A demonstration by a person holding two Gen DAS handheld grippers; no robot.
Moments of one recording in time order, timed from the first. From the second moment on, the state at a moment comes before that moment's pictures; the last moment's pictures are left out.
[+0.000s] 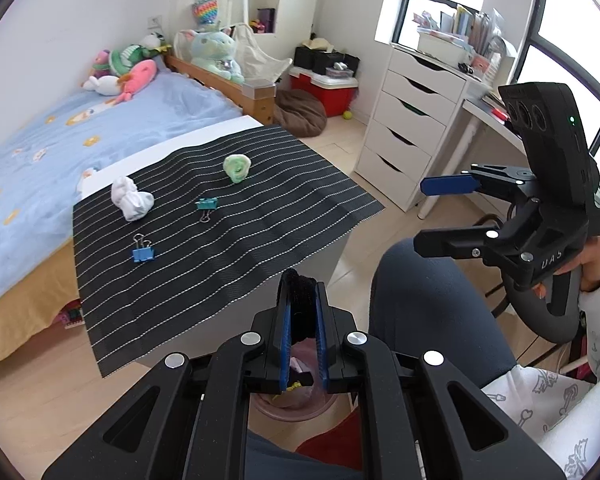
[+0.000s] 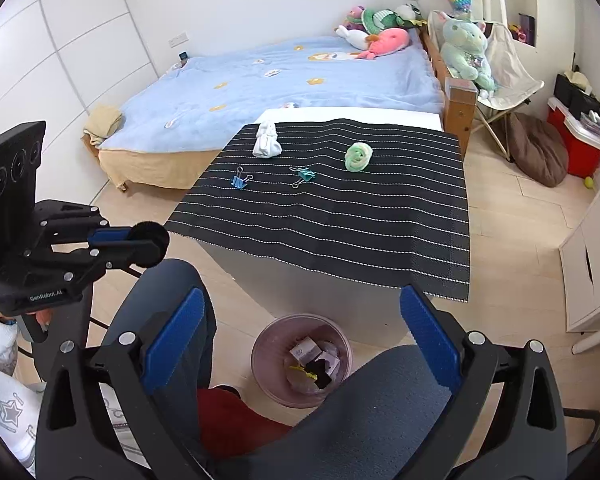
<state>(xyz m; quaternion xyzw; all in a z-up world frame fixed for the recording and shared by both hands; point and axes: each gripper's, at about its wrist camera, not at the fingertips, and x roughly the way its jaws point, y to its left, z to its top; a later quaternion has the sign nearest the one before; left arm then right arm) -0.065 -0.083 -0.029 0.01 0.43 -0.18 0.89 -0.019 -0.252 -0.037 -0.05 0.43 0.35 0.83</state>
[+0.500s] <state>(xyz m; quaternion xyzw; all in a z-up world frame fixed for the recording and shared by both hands) -0.060 -0.079 -0.039 -0.01 0.43 -0.16 0.89 -0.016 -0.258 -0.040 -0.04 0.43 0.35 0.83</state>
